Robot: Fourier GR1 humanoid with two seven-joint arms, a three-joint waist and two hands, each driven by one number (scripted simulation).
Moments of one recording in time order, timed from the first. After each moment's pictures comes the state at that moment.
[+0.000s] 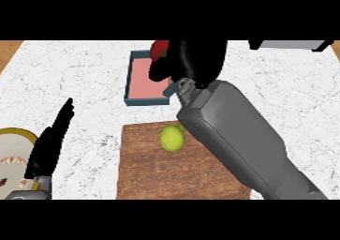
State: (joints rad) left arm -0.02 0.25 -0.03 -1.51 -0.13 0.10 0.07; right arm -1.05 -0.01 0.34 -1.33 1.04 -0.05 1.10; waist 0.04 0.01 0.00
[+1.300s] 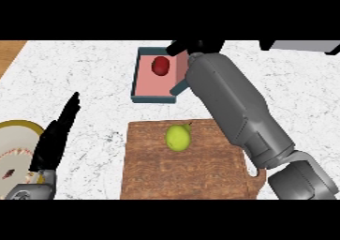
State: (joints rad) left arm -0.06 0.24 -0.04 -1.52 -0.14 0.08 0.09; right arm -1.29 -0.01 0.14 -0.47 0.71 -0.66 0.81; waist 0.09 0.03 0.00
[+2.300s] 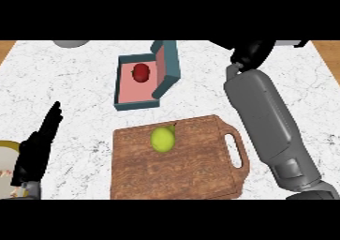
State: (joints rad) left arm 0.02 0.26 0.03 -1.56 -0.13 0.09 0.11; right arm -0.98 -0.07 -0.01 -0.90 0.65 -1.06 0.64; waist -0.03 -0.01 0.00
